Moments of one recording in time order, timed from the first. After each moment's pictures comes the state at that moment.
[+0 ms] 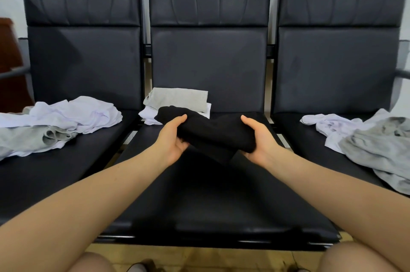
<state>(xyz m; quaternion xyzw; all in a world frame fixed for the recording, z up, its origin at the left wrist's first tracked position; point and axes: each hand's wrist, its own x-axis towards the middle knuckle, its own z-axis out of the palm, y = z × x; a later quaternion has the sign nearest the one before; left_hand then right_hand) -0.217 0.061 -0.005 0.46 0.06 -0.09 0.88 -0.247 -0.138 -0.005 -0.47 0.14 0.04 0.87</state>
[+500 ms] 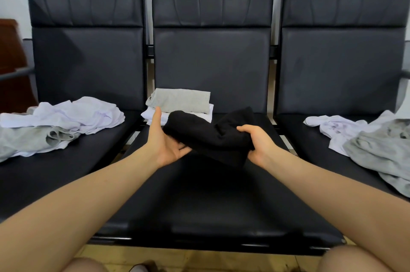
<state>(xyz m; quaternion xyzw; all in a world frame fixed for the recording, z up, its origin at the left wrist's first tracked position) -0.216 0.086 -0.005 0.43 0.07 -0.19 0.88 -0.231 -0.134 -0.015 -0.54 0.17 0.02 0.83</state>
